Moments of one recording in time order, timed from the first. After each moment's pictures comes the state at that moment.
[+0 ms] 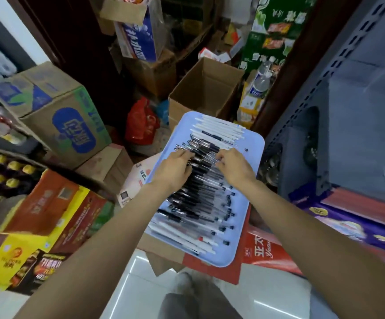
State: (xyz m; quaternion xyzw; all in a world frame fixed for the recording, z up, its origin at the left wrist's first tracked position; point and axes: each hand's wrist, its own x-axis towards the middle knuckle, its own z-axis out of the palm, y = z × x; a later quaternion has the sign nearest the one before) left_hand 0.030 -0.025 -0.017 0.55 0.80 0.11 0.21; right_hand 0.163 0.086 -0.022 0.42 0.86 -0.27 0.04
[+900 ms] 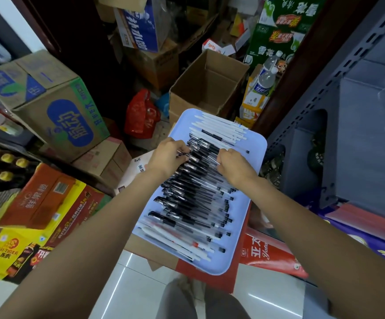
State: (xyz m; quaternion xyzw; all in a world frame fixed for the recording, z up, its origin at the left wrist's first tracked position) left_hand 0.004 0.001 -0.030 0.46 0.82 0.24 0.24; right_hand 0.156 0.107 -0.029 0.37 0.90 -0.21 0.12
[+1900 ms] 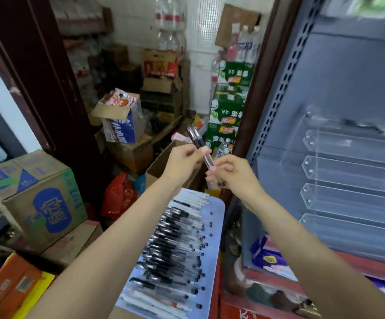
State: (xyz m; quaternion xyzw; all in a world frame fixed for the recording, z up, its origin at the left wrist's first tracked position) left_hand 0.083 0.049 0.167 0.41 0.59 0.61 0.34; right_hand 0.217 0.094 0.170 0.38 0.72 -0.51 -0.29
